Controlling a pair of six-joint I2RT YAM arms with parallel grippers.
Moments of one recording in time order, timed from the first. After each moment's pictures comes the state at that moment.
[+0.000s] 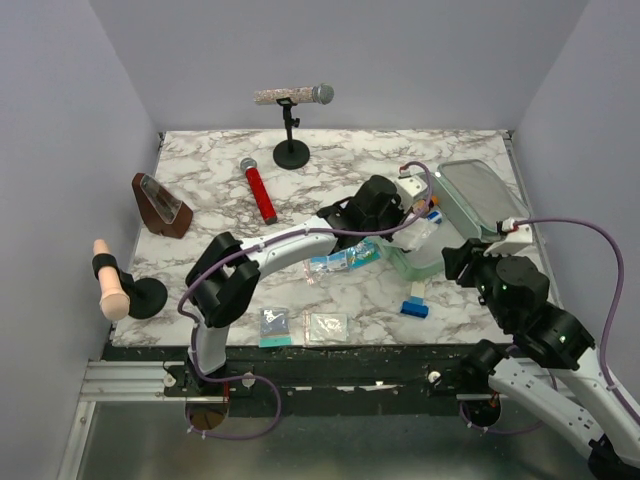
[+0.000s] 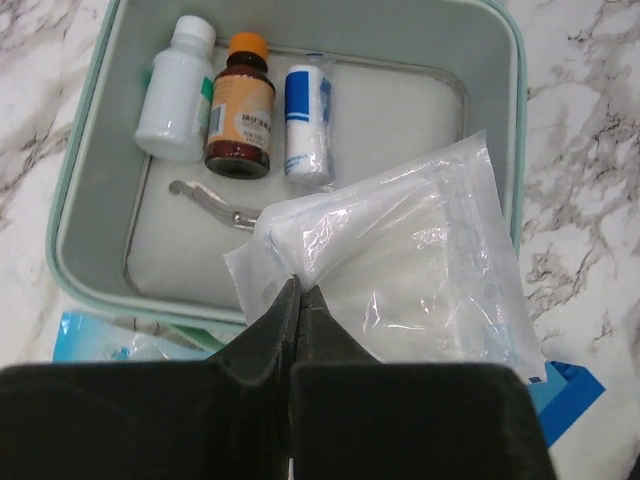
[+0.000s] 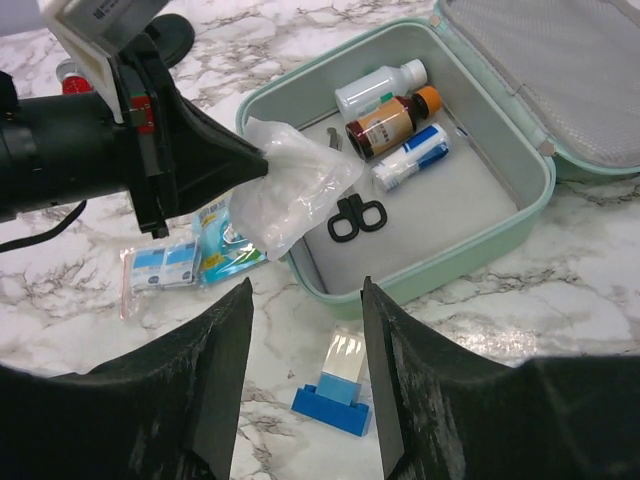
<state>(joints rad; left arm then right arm) -0.94 1.90 1.53 -0.12 0.01 -0.07 0.69 0.46 0.78 -0.64 0.52 0.41</state>
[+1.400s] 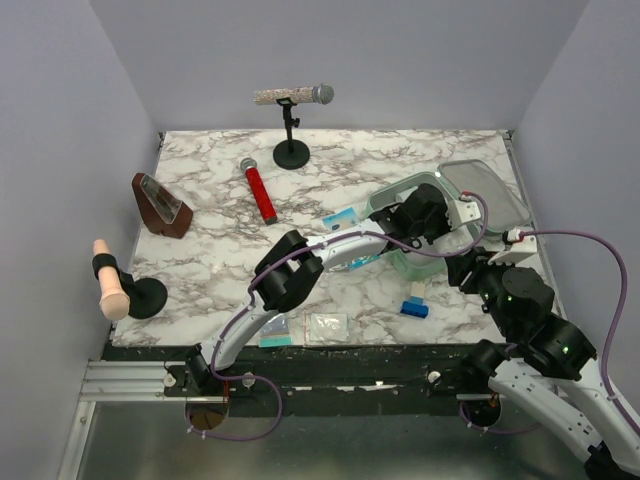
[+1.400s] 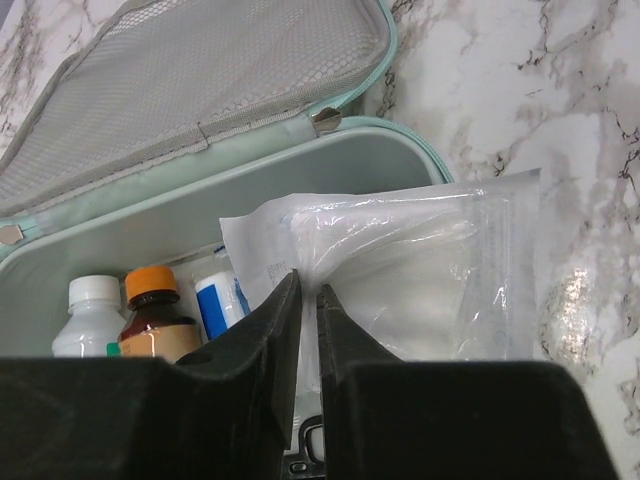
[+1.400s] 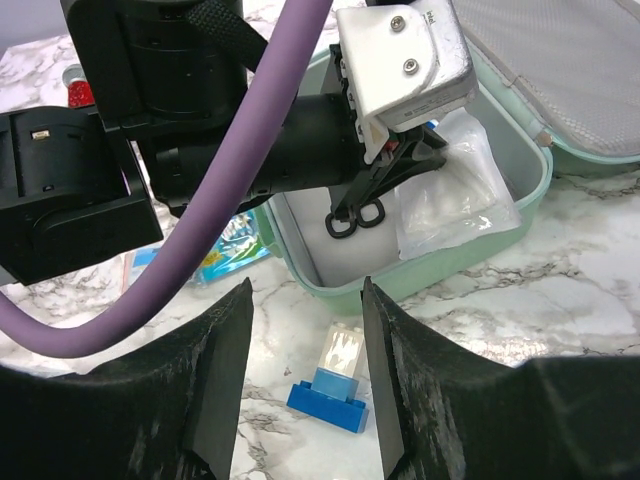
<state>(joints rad) -1.00 2.42 2.03 0.01 0.22 0.35 0.69 0.36 0.71 -0.64 0.52 0.41</state>
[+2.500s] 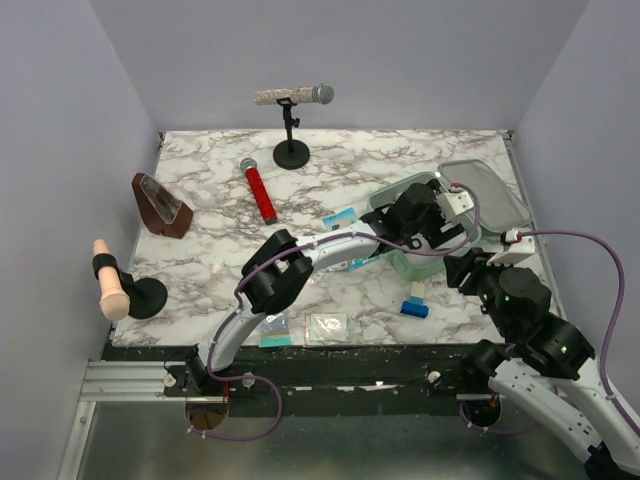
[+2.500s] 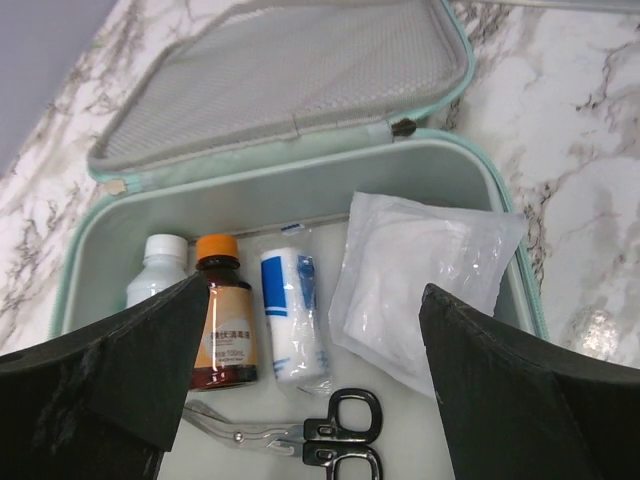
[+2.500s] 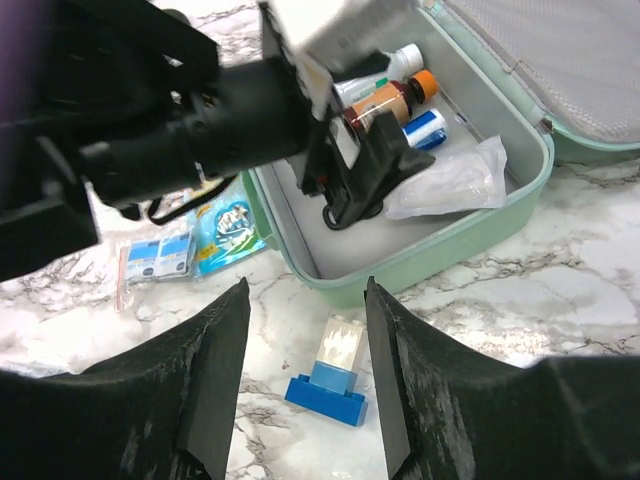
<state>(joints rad) -1.00 2.32 1.89 0.12 0.08 0.28 0.69 0.36 0.70 -0.65 0.52 0.42</state>
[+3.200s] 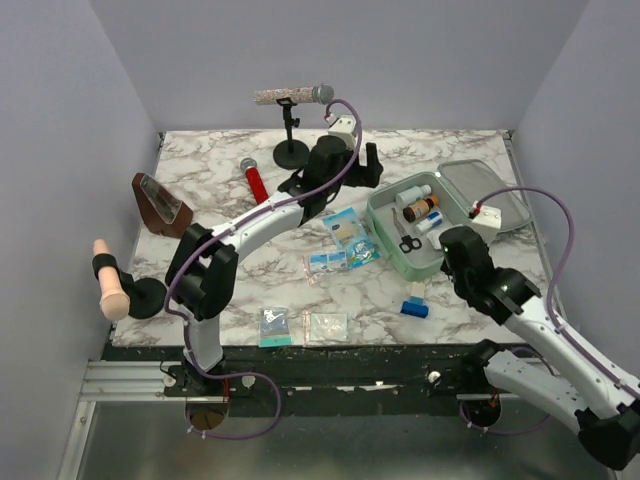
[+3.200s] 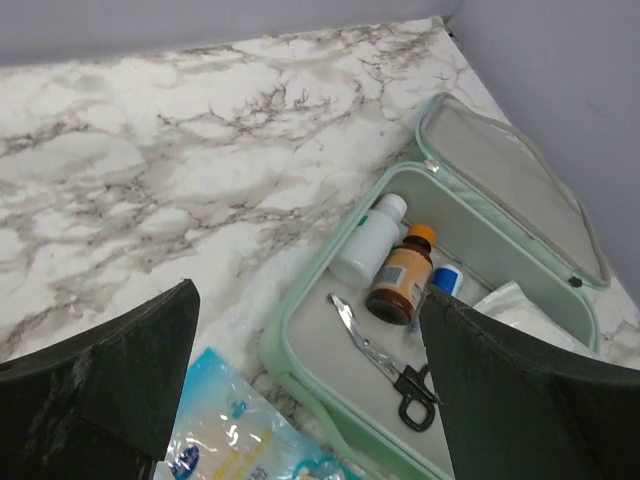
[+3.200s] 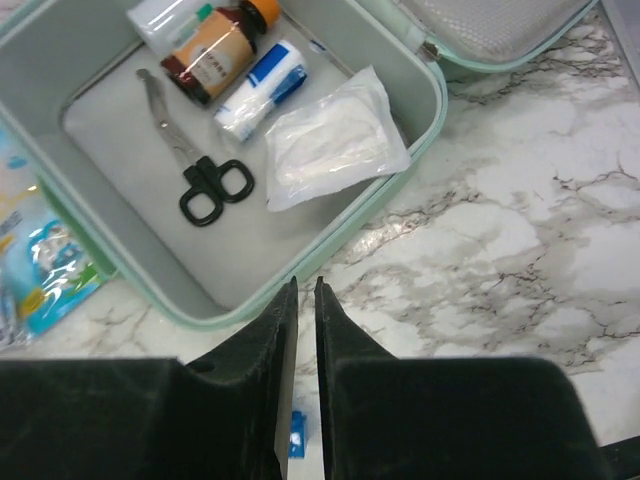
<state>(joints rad) -0.69 1.91 1.57 0.11 -0.05 -0.34 0.65 0.74 0.74 -0.70 0.73 0.59</state>
